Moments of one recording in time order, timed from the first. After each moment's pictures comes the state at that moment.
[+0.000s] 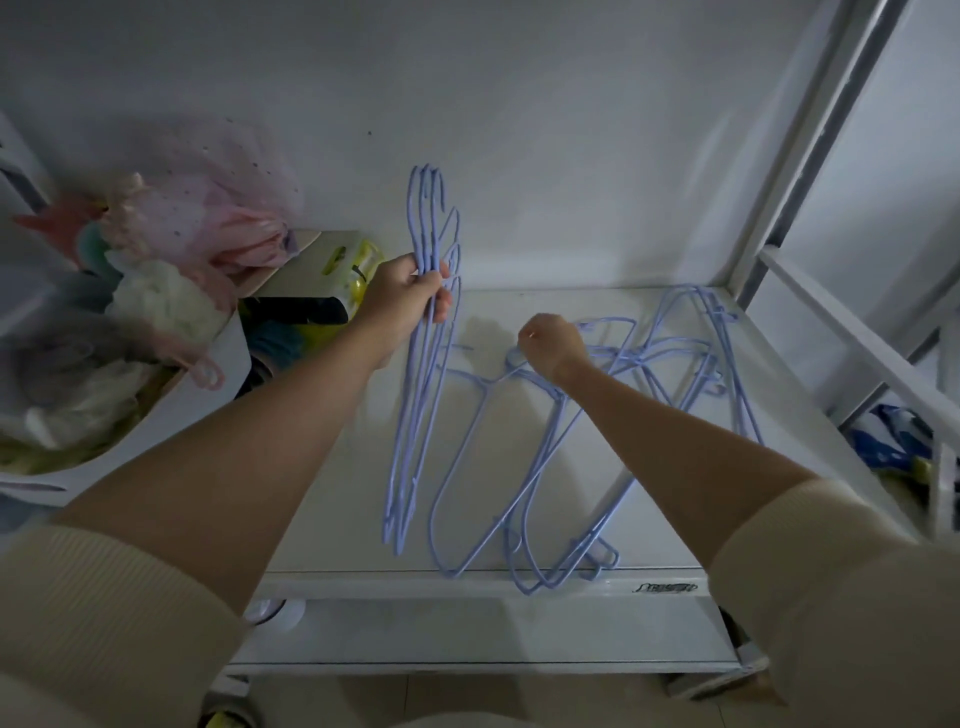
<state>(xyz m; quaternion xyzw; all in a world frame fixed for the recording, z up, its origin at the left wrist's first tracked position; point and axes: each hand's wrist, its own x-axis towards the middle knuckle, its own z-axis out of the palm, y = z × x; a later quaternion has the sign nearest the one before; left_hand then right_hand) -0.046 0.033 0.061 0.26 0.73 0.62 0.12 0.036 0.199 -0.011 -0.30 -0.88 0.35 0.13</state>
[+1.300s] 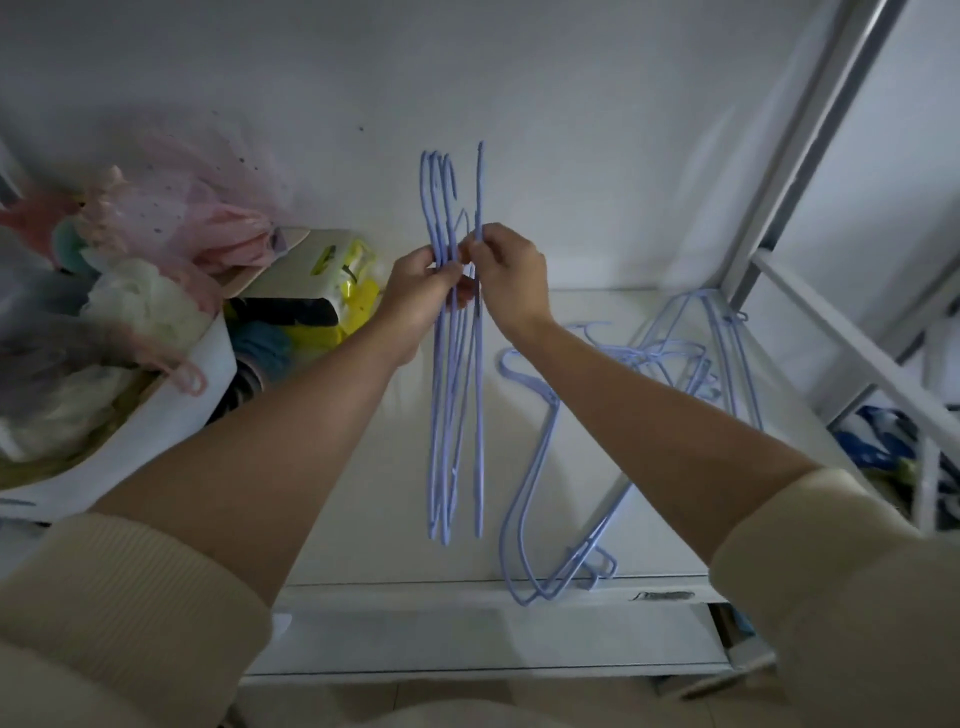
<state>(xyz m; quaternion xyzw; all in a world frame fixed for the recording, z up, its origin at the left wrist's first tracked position) -0.036 0.063 0.065 0.25 0.69 0.66 0.15 0.012 0.159 0.061 -0.16 -0.79 0.47 0.36</state>
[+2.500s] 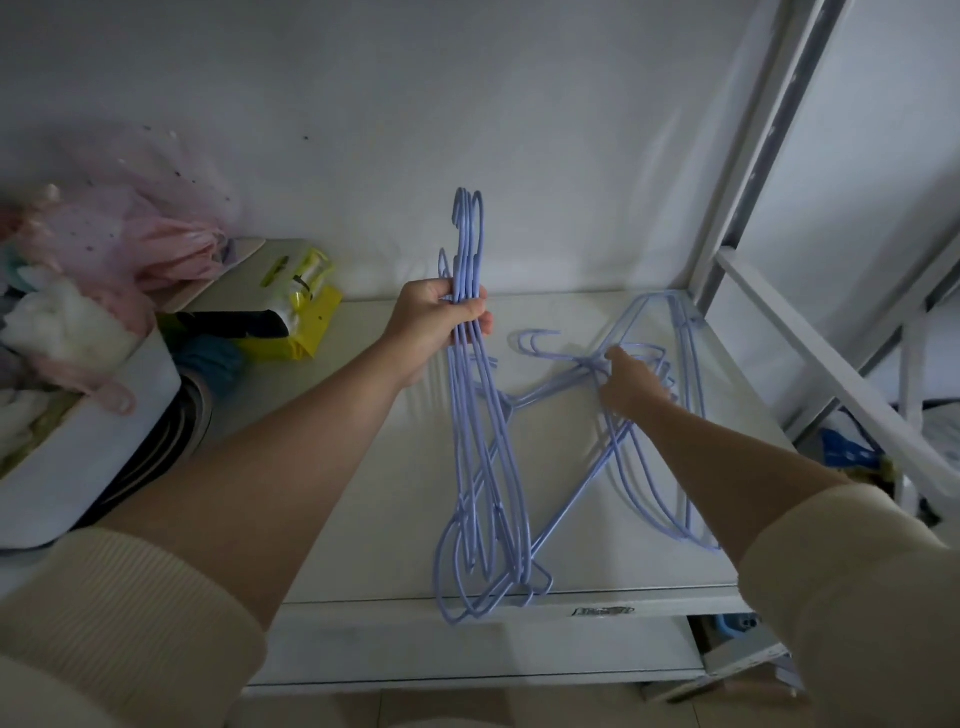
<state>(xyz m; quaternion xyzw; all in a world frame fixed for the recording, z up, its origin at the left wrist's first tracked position) 0.008 0.117 0.054 0.25 0.70 0.63 0.21 0.133 0.321 -0.041 -0.42 -0.87 0.25 0.00</state>
